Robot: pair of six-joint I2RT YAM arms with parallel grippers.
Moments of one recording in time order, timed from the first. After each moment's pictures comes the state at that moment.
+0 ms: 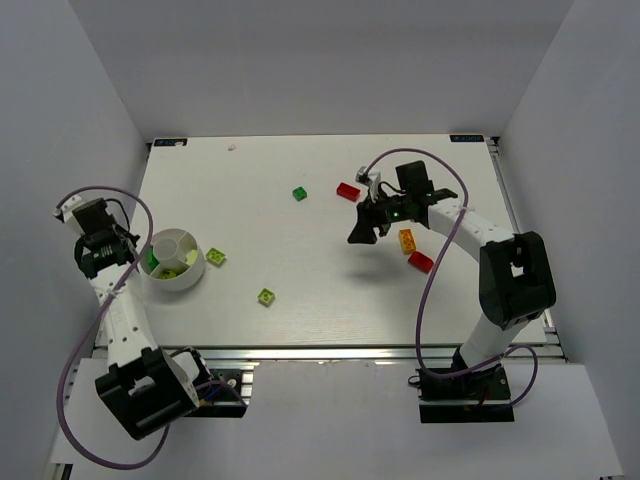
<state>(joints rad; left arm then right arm) 0.49 1.09 0.93 -0.50 -0.22 -0.39 0.37 1.71 1.19 -0.35 -0.85 -0.29</state>
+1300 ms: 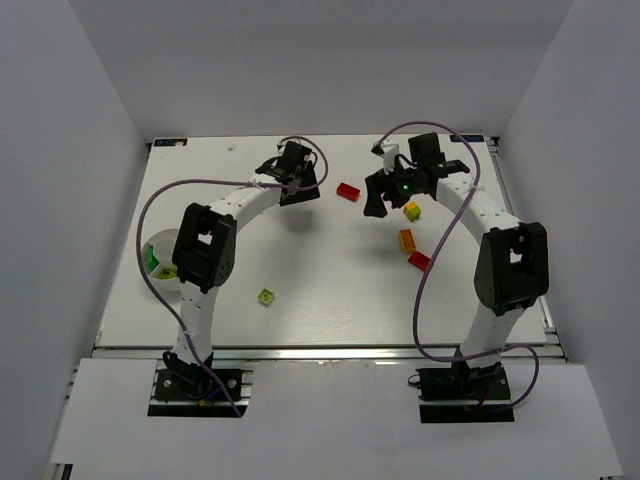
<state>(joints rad) -0.47 2.13 1.72 -0.45 -0.16 -0.57 0.29 1.81 1.50 -0.57 -0.56 -0.31</state>
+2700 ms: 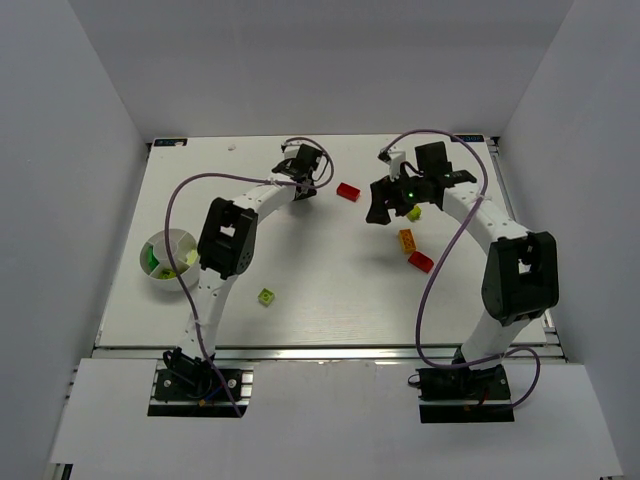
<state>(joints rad) -0.49 2.44 2.01 -0.48 -0.44 -0.59 0.27 1.73 1.36 -0.52 -0.60 -0.25</state>
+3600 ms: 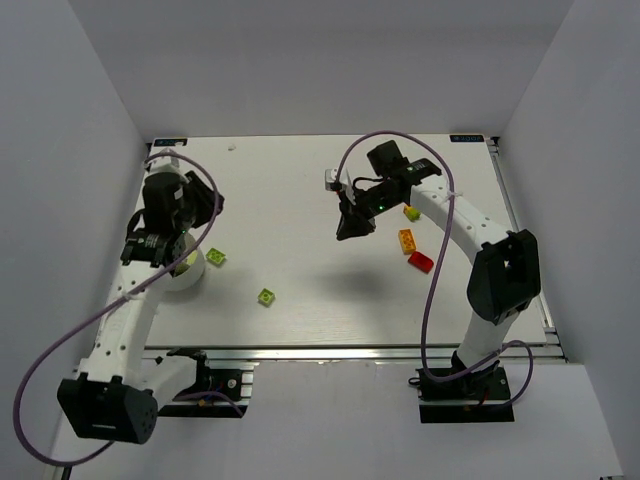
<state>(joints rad) -0.13 1.07 1.05 -0.43 -0.03 -0.56 0.51 1.78 1.58 -0.91 -0.90 -0.82</state>
